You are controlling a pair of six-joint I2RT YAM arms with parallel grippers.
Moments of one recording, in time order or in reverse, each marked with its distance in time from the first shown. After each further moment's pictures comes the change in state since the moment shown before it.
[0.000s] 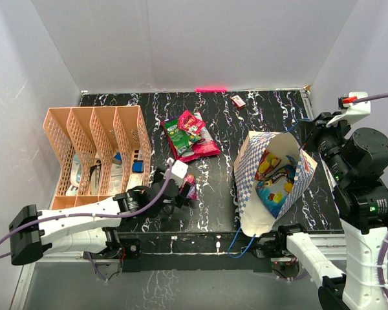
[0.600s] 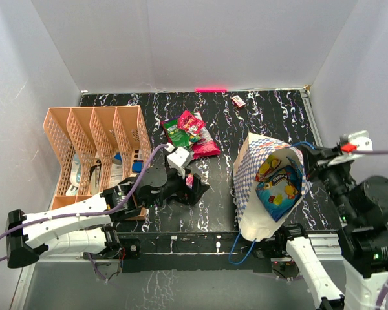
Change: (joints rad) left arm 0.000 -0.013 0.181 0.172 0.325 -0.010; right arm 0.002 -0.315 -0.198 0.044 -0.125 -0.169
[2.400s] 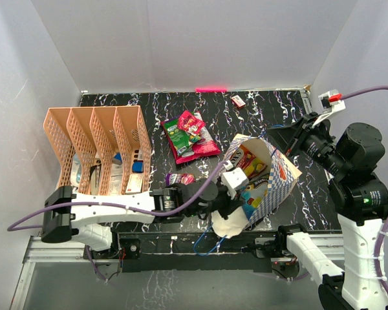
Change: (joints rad) left arm -0.217 0.414 0.244 0.140 0.074 0.054; right arm 0.000 0.333 0.158 0.003 -0.341 0.372
